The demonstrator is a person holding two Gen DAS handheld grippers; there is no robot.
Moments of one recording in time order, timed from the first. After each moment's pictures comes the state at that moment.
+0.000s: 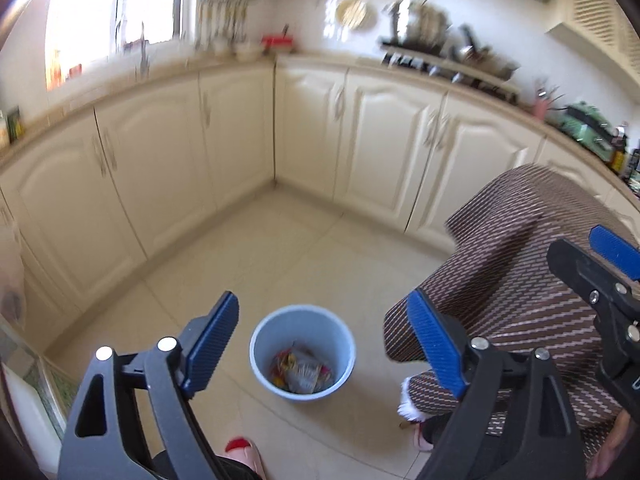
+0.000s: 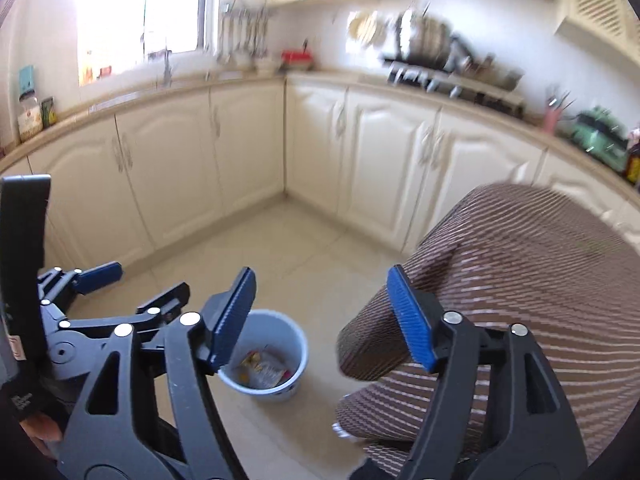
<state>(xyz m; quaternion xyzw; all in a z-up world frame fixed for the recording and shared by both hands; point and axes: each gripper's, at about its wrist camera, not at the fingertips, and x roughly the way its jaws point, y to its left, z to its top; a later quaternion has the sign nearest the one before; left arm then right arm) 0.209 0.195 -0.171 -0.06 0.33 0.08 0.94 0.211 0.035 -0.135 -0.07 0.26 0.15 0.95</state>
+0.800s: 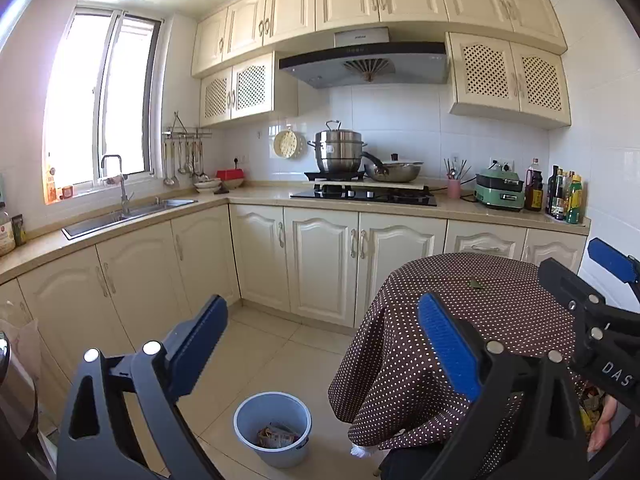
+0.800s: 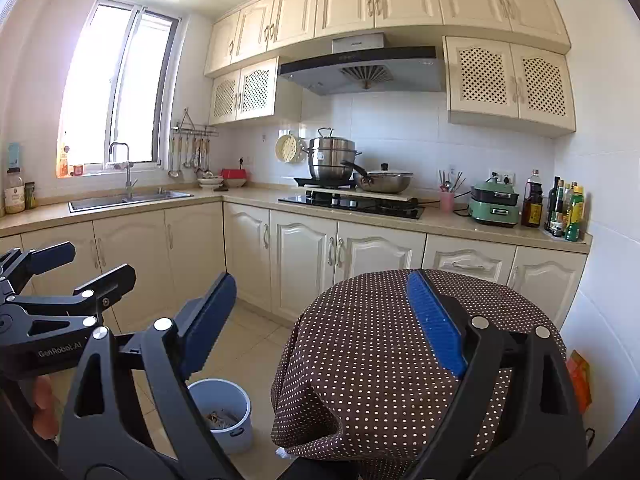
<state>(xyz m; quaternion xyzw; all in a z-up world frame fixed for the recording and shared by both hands) 0.017 0.060 0.004 0.01 0.13 0.01 0.99 0.010 -0.112 -0.002 -0.03 0.07 0.05 1.00</state>
